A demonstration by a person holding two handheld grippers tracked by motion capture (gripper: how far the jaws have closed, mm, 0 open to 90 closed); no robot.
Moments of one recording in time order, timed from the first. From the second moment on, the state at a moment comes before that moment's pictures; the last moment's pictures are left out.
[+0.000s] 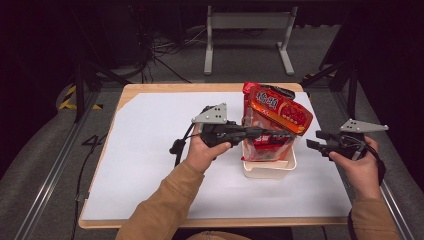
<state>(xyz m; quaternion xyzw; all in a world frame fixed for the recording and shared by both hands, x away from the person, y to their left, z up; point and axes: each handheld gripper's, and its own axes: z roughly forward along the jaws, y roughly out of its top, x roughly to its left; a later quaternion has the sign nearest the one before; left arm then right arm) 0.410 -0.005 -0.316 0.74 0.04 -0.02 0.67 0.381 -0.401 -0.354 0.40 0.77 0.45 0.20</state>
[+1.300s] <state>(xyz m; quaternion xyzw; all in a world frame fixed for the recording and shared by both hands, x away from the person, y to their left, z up) 0.413 -0.048 -0.343 0.75 0.03 -0.04 0.66 0.381 -0.405 -0.355 0.40 0.77 0.45 0.20</state>
